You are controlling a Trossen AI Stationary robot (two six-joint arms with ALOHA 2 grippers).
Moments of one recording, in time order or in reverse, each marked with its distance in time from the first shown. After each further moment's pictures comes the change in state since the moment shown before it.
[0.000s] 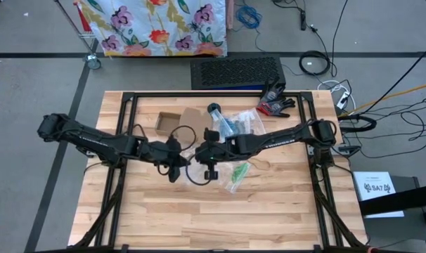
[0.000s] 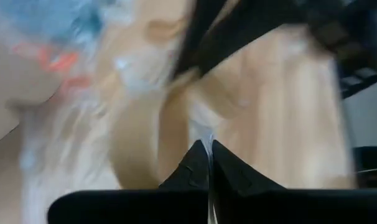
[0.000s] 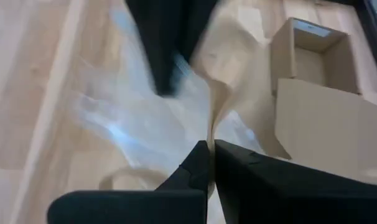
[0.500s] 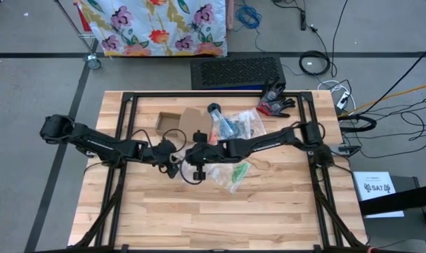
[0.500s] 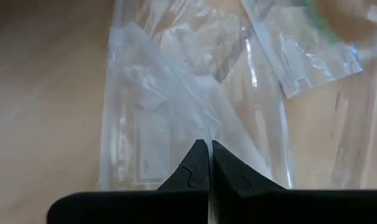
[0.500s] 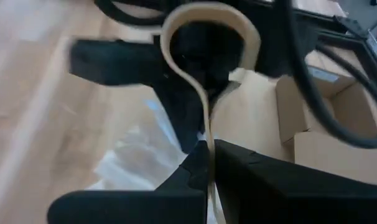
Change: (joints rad) left arm 0.066 0.063 -0.312 0.196 -0.043 -0.201; right arm -0.016 0.128 0.000 0.295 -0.019 -0.060
